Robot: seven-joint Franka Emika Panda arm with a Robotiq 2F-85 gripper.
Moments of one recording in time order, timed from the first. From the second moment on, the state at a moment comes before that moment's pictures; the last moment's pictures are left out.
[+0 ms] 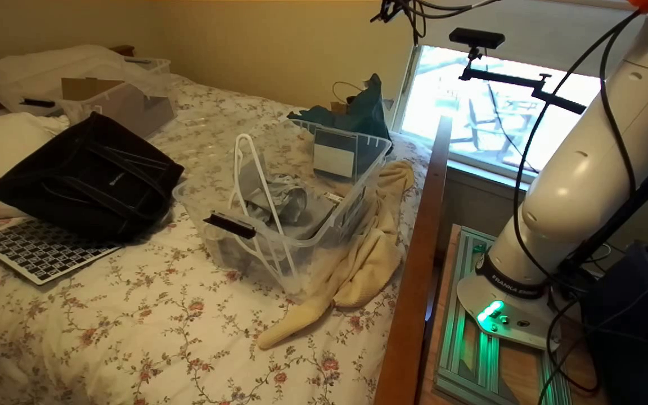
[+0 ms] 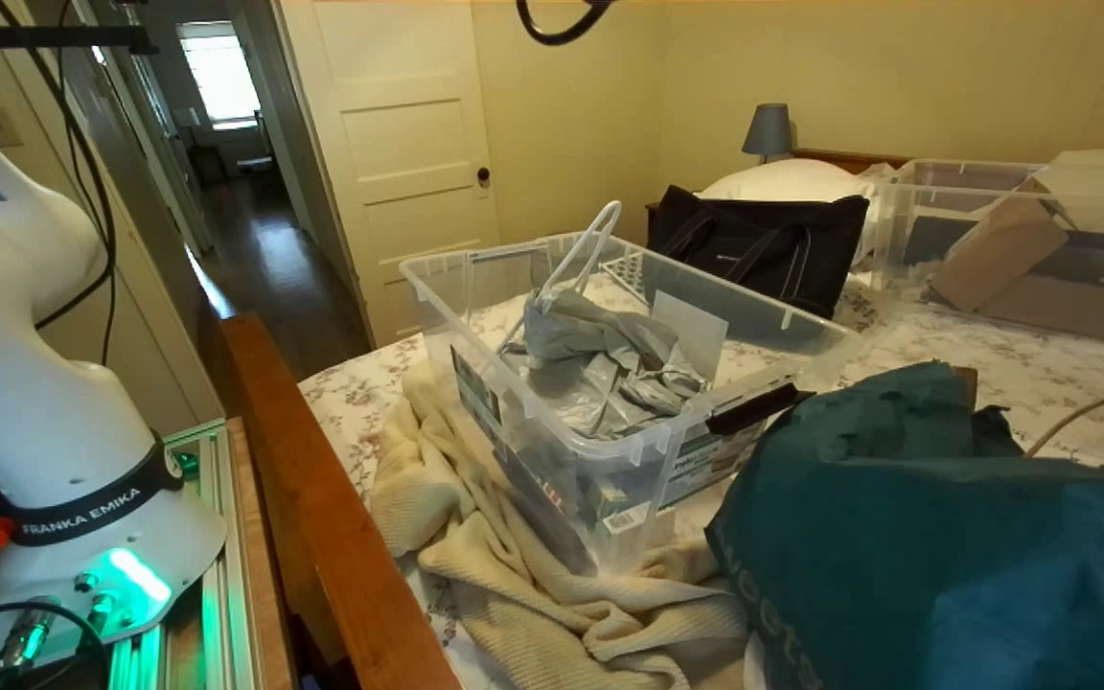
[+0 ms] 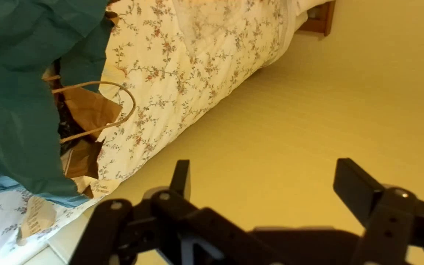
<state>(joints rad) -0.35 -0.02 -0.35 -1.88 0.62 2.70 0.61</state>
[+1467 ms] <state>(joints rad) -0.33 -0.17 -0.31 -1.98 -0.01 2.33 0.20</state>
